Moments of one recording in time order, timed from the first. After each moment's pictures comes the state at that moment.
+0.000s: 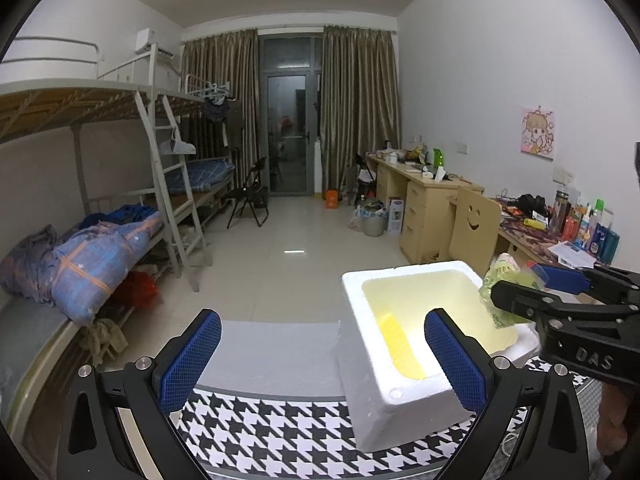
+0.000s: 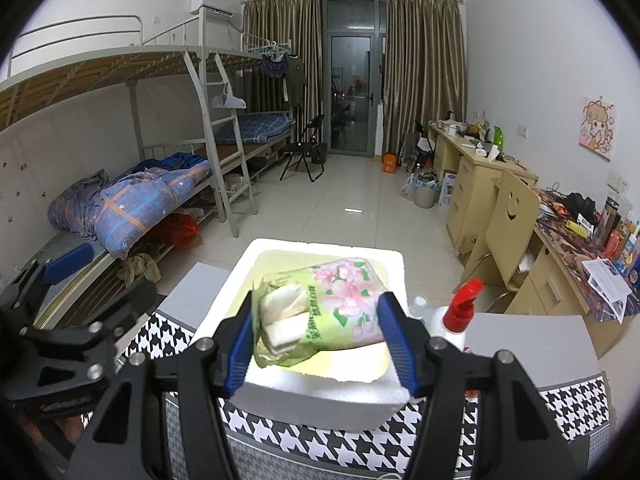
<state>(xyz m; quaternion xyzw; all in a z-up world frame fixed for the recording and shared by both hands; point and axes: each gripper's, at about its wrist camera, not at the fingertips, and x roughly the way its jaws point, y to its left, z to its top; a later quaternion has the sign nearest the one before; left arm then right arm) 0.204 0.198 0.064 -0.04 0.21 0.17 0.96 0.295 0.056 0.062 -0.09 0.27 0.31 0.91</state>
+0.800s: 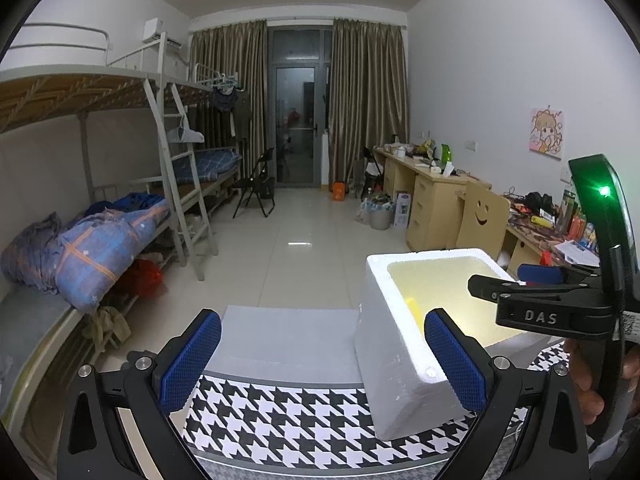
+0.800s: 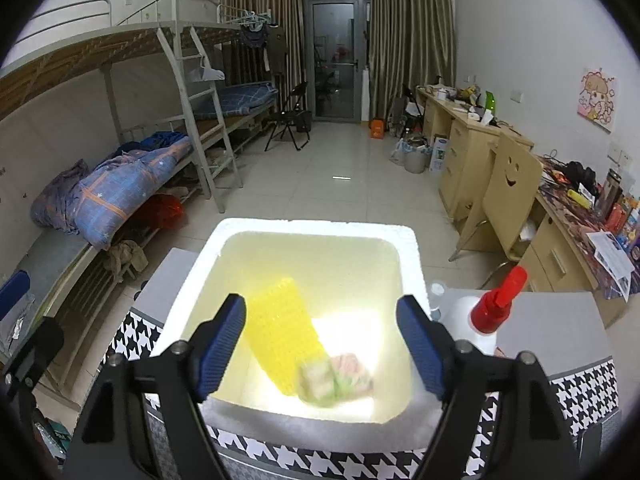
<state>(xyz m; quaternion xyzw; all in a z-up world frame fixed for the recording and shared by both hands) 0.195 0.215 0.052 -0.05 0.22 0.18 0.96 0.332 0.081 0.035 -0.09 0.33 0.28 0.90</state>
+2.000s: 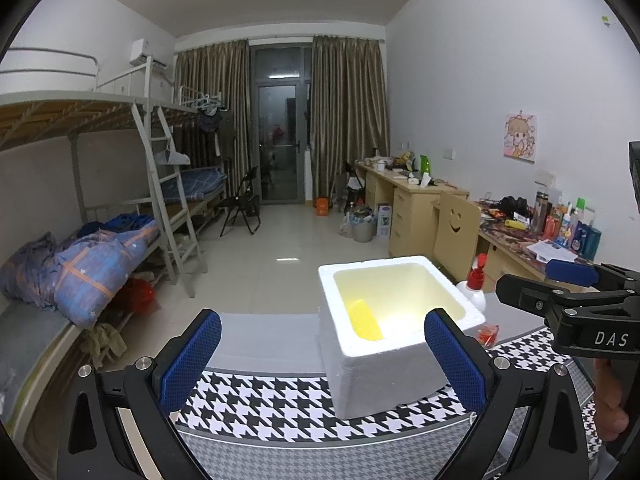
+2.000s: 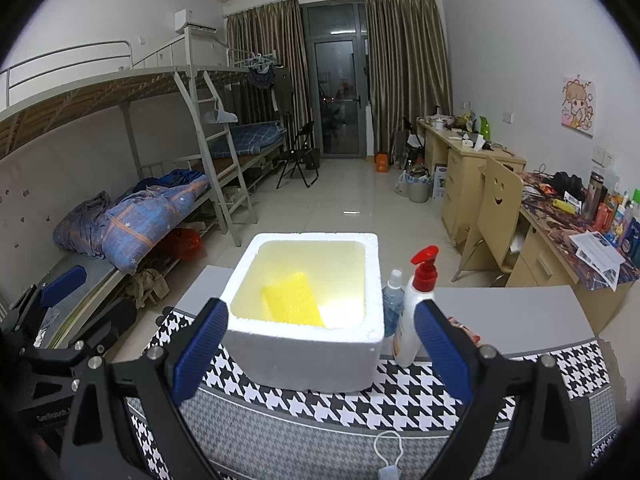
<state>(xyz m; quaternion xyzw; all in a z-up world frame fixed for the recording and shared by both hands) 0.144 0.149 0.084 -0.03 0.19 0.15 0.97 0.250 0.011 0.083 -0.04 0.27 0.30 0.91</state>
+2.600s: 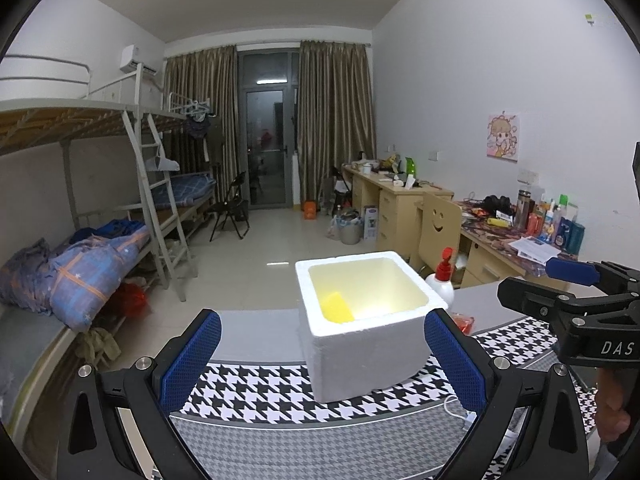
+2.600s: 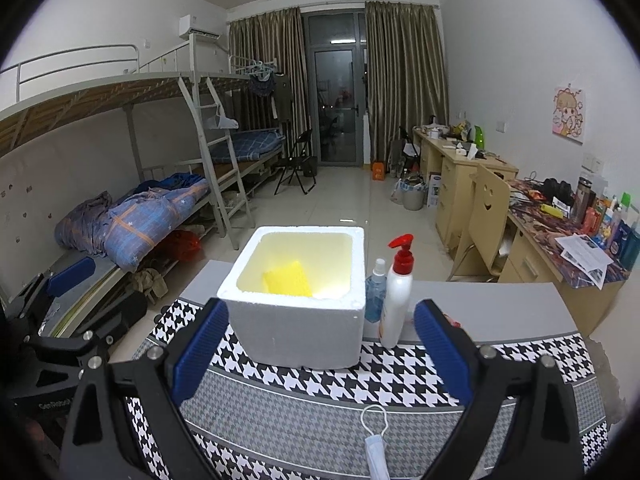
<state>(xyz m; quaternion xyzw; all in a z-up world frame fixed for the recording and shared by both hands) 0.116 0.119 0.090 -0.02 0.19 0.13 0.97 0.214 -0.023 0.086 -0.05 0.25 0.30 0.92</state>
